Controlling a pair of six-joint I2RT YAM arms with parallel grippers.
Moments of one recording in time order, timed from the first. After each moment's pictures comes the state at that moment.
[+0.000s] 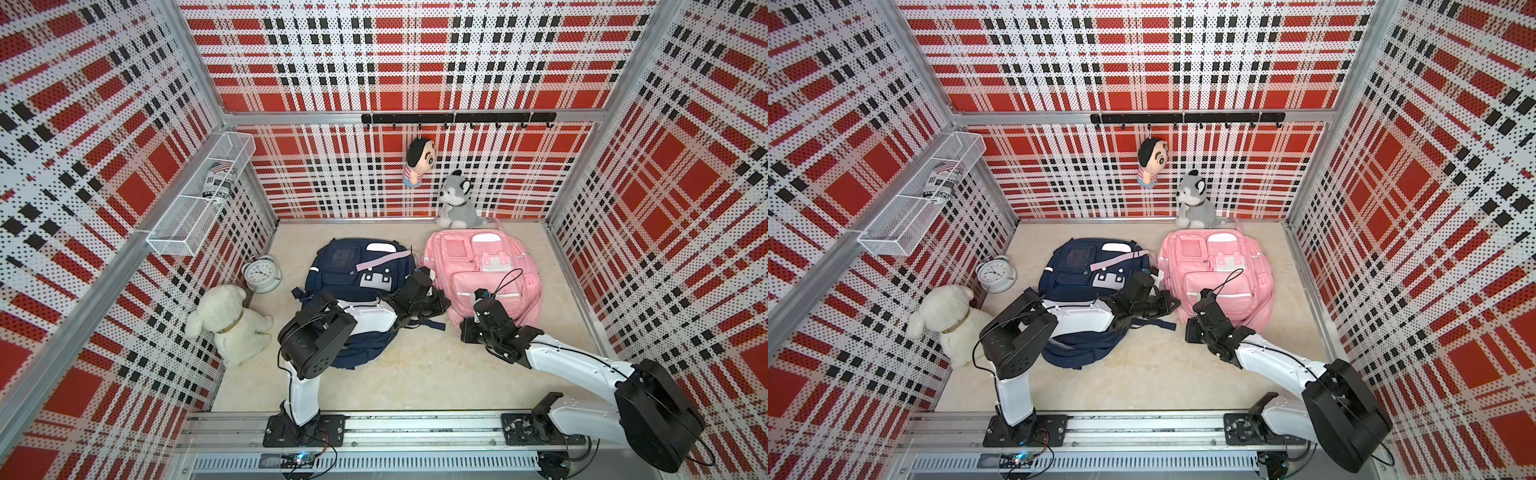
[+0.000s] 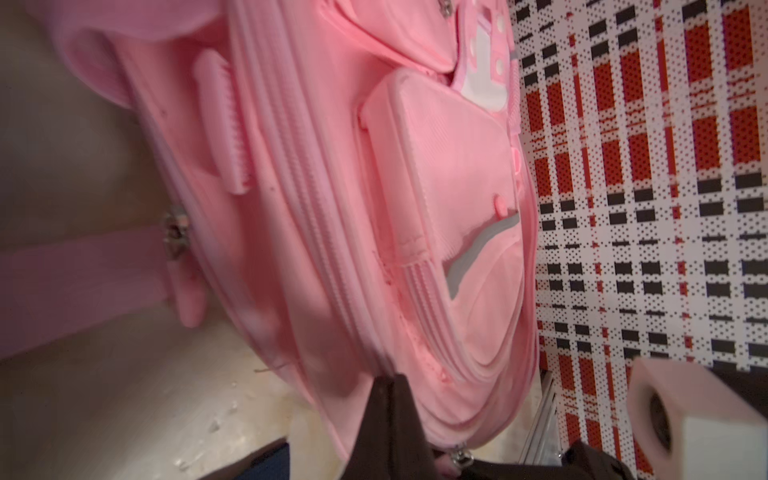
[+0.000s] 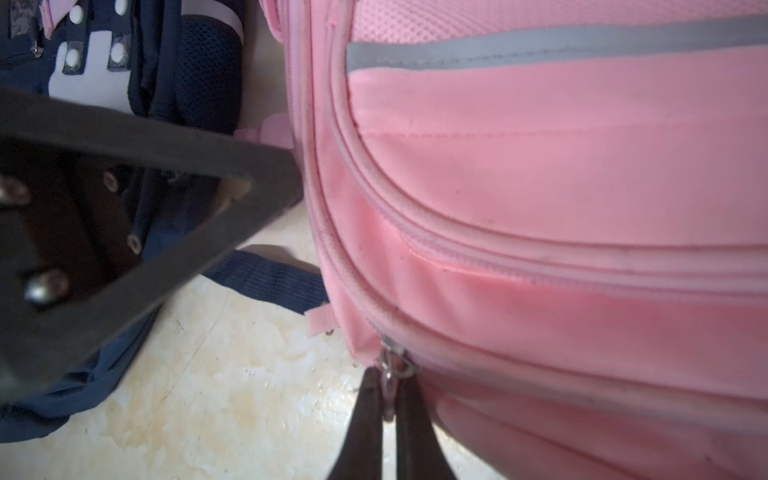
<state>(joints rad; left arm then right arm) -0.78 1.91 1.05 0.28 0.26 -0.95 0.62 1.22 0.51 -0.14 0.05 0.62</state>
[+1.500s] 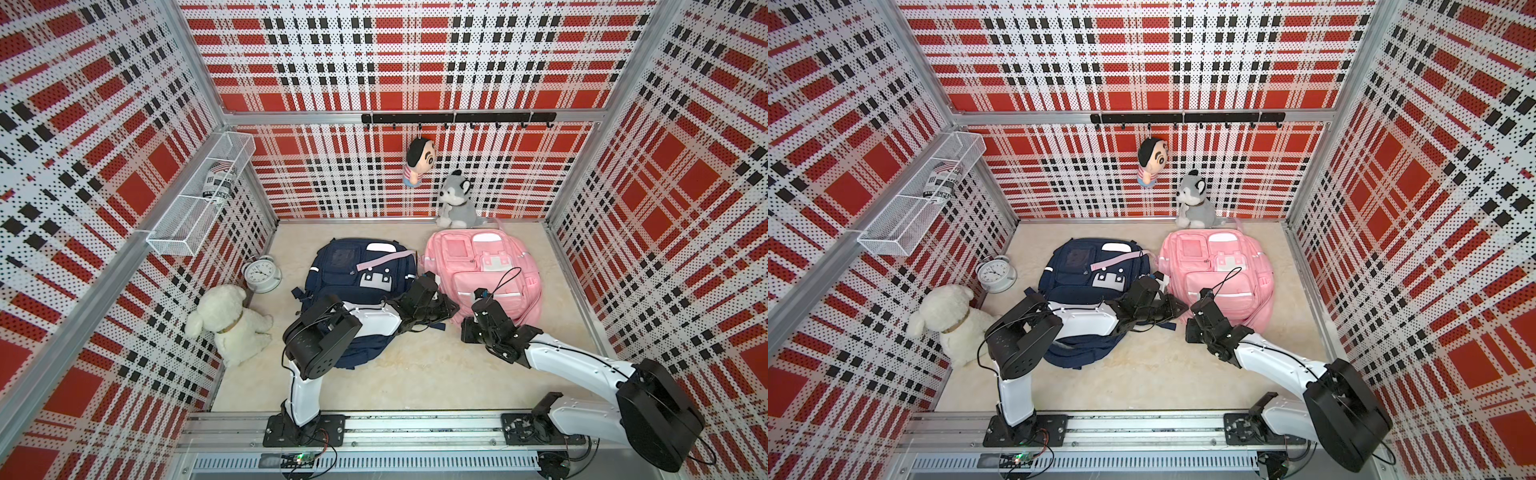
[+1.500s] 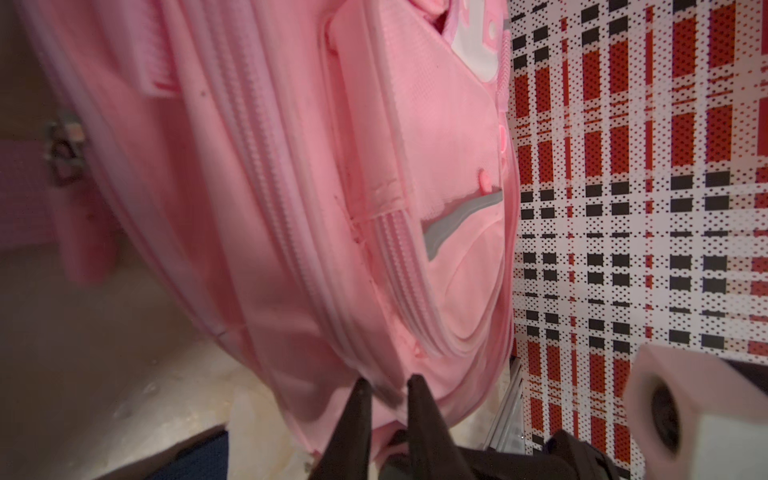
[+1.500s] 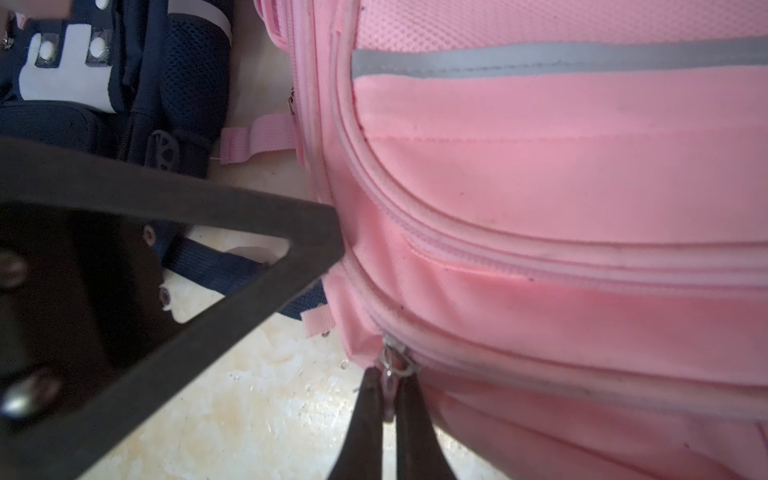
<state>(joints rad) -0.84 1.94 1.06 0.33 0.29 -1.05 0.64 1.22 0.53 -0.17 0.10 0.61</state>
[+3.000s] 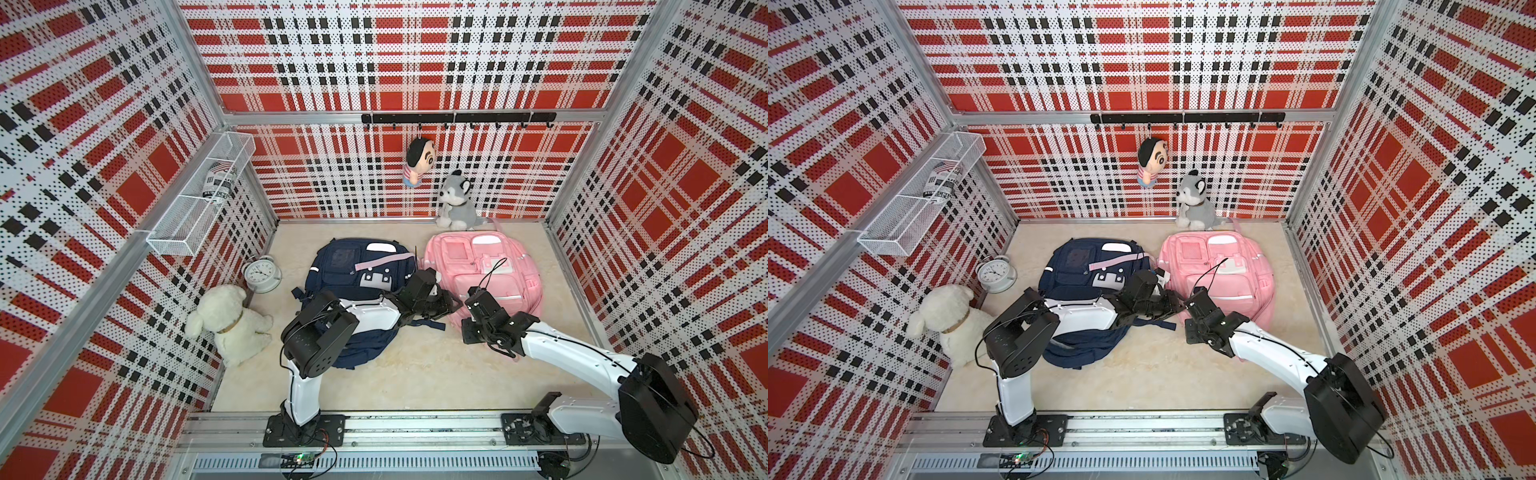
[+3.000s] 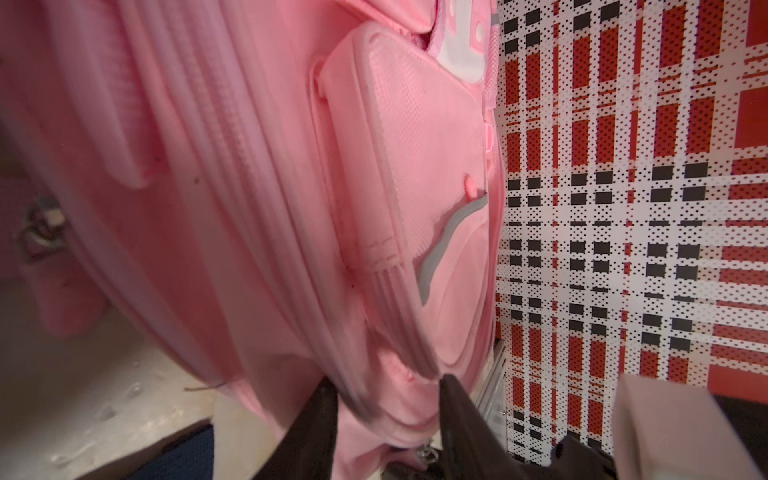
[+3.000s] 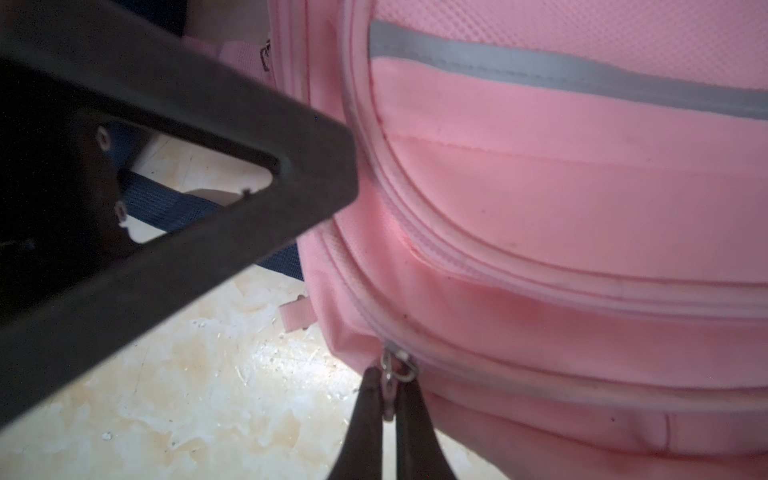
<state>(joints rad) -0.81 1.93 1.10 0.26 0.38 -1.05 0.66 1.26 0.70 -0.46 0.14 0.50</state>
